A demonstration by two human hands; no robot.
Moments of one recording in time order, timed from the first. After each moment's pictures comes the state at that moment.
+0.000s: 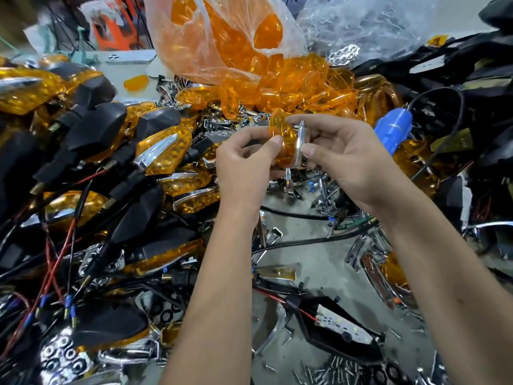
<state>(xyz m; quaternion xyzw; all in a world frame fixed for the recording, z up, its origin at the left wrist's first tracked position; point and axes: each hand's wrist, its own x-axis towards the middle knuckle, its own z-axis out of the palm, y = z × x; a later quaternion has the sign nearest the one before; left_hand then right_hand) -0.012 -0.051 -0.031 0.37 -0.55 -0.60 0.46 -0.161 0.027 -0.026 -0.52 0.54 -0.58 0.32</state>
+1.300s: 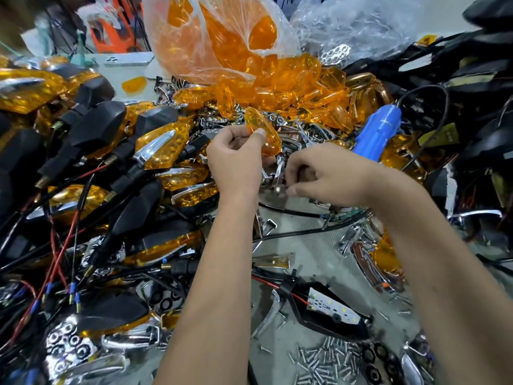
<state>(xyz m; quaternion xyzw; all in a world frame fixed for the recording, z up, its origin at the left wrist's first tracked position) -0.024 -0.057 -0.036 0.43 -0.49 -0.57 0.51 -0.154 0.030 -0.007 -0.66 0.71 -0.13 0.21</state>
